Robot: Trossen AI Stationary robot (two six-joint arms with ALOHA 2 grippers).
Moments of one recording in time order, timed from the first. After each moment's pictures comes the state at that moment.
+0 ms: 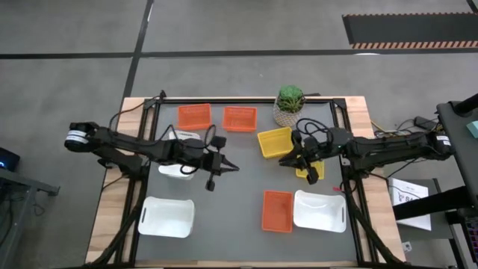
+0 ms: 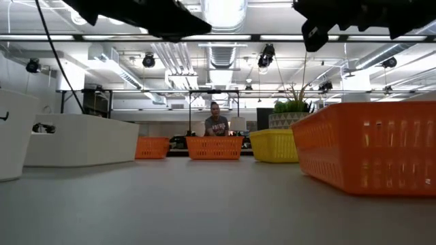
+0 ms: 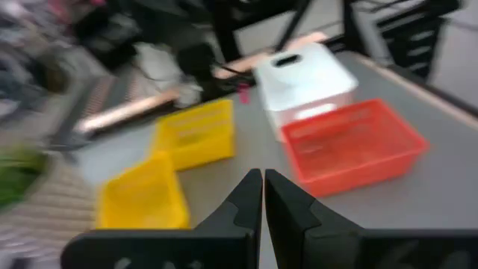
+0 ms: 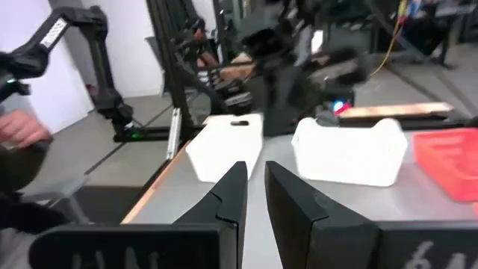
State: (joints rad) left arm -0.08 1.29 0.79 0.23 0.03 0.32; right arm -0.05 0.93 0.48 0.38 -0.34 0.13
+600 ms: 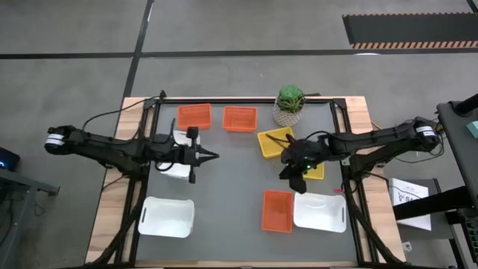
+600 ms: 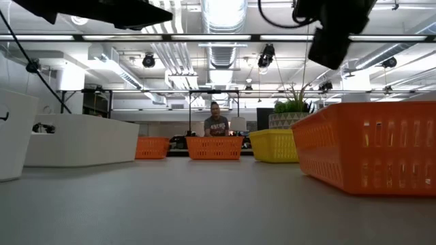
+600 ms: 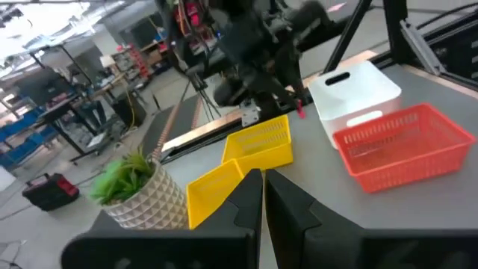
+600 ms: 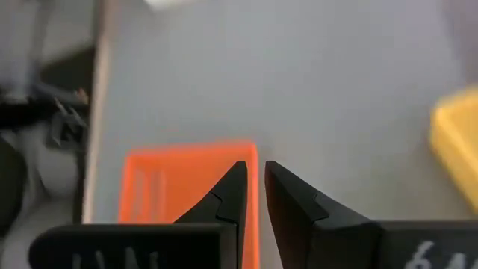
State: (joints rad) left arm -0.07 0.93 0.57 0.25 -0.11 0.43; right arm 0.09 1.24 0.95 -0.60 -0.20 0.37
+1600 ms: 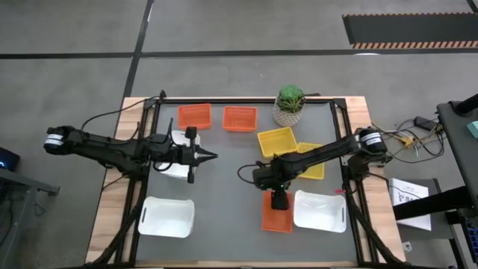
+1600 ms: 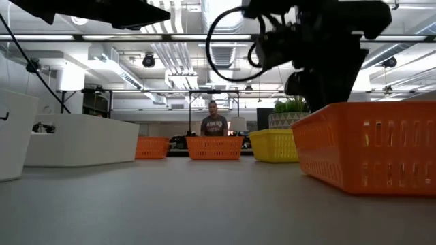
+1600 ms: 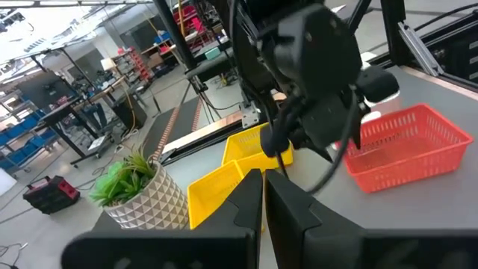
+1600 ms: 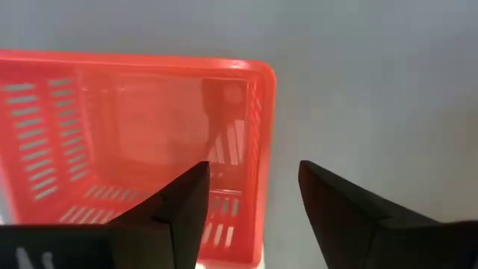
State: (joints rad) left arm -0.07 0.91 0.56 0.25 -0.11 0.44; right arm 0.19 1.84 1.35 -0.99 -0.18 0.26
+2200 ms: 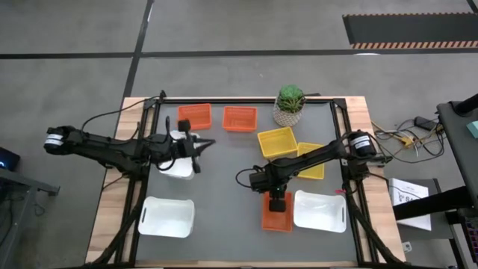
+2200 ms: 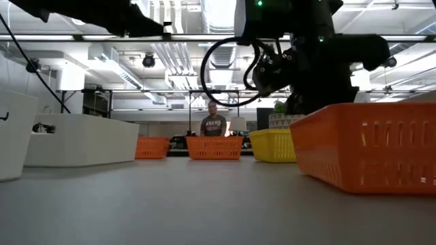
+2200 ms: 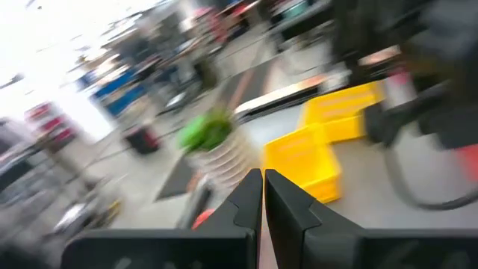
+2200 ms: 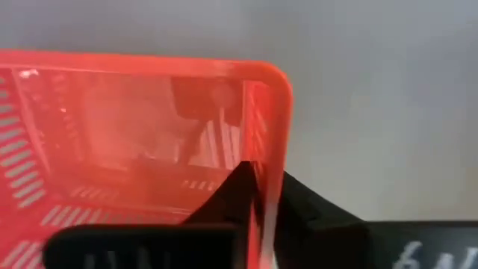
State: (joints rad) left arm -0.07 0.91 0.56 0.25 -0.44 0.43; right arm 0.19 1.94 1.35 -0.97 -0.18 0.27
